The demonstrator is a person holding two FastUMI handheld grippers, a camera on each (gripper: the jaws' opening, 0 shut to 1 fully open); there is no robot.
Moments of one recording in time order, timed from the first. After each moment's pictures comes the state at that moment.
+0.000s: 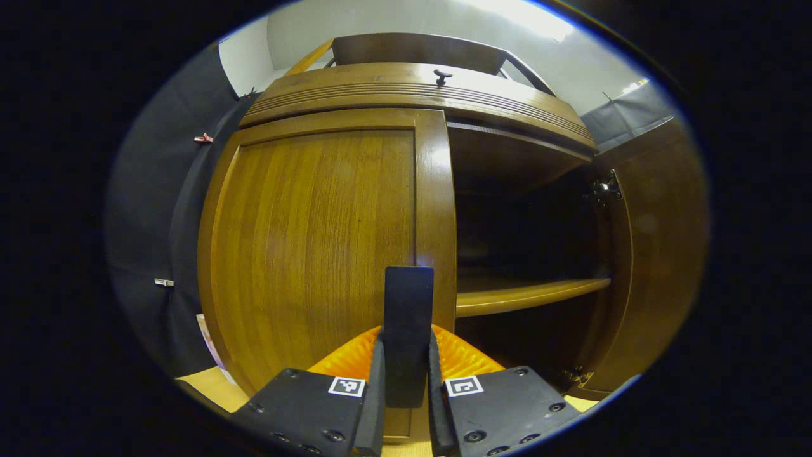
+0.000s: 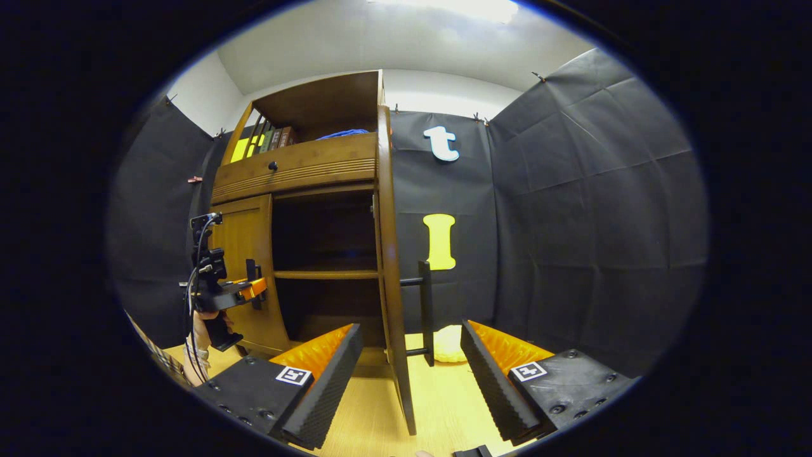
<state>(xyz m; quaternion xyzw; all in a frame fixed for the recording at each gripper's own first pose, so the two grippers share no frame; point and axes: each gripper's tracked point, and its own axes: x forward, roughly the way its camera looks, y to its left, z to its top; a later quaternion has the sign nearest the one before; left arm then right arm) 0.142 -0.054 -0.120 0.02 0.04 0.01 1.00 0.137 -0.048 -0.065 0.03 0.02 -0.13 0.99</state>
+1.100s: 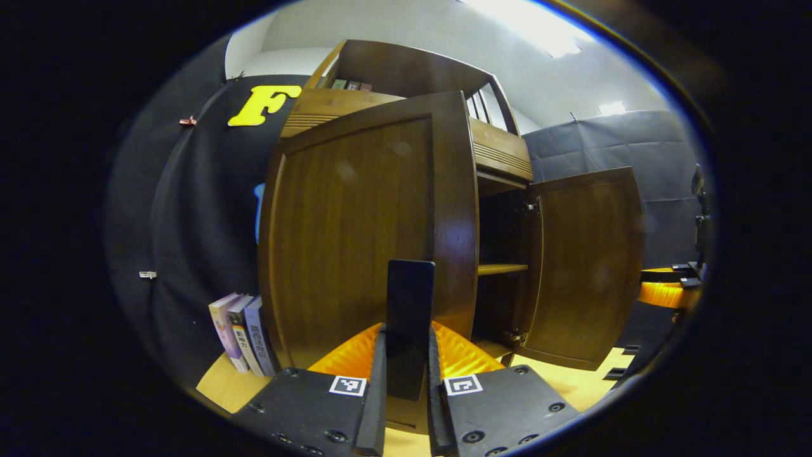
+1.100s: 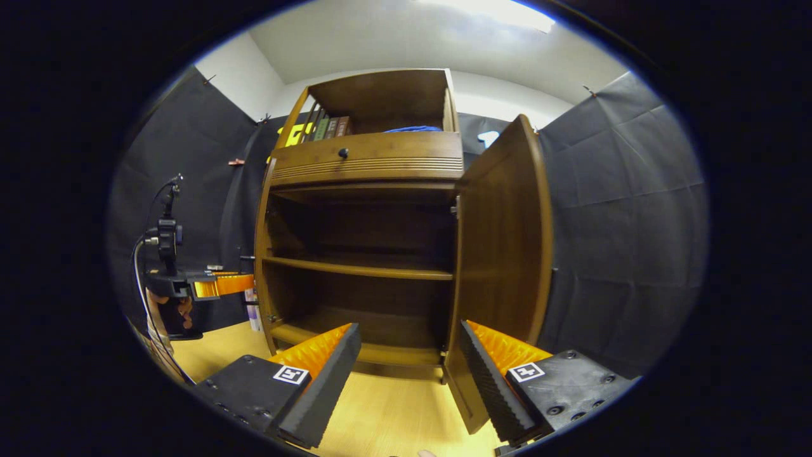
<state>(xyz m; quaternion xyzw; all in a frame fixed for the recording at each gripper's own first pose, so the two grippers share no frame) -0.023 0.015 -0.089 -0.02 0.07 -0.12 0.99 0.145 -0.001 -0.078 -0.02 0.03 -0.03 1.00</state>
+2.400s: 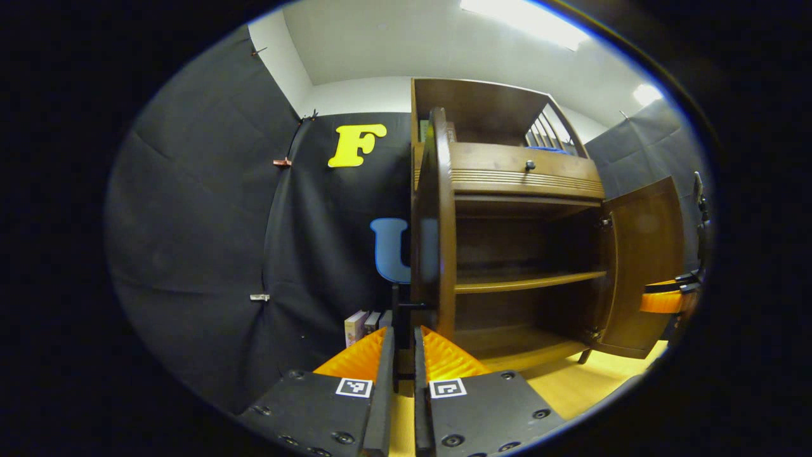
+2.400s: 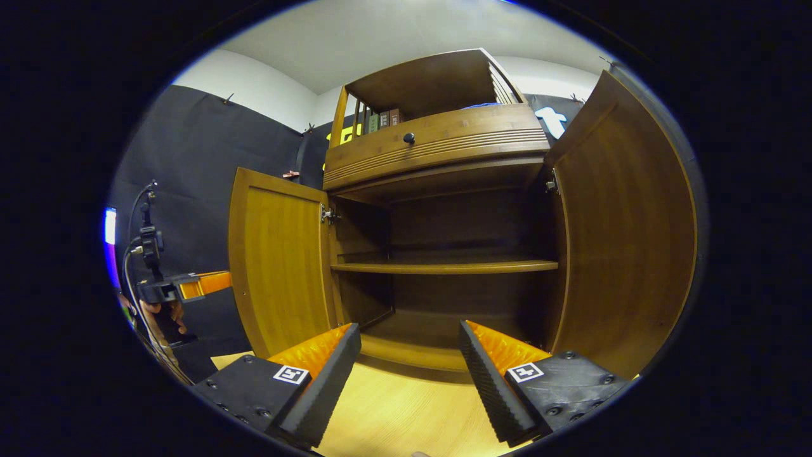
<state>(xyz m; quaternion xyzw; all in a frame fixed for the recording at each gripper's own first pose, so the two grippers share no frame) -0.138 0.131 -0.025 0.03 0.01 0.08 1.00 0.175 0.065 -0.084 0.05 0.03 0.10 0.99</state>
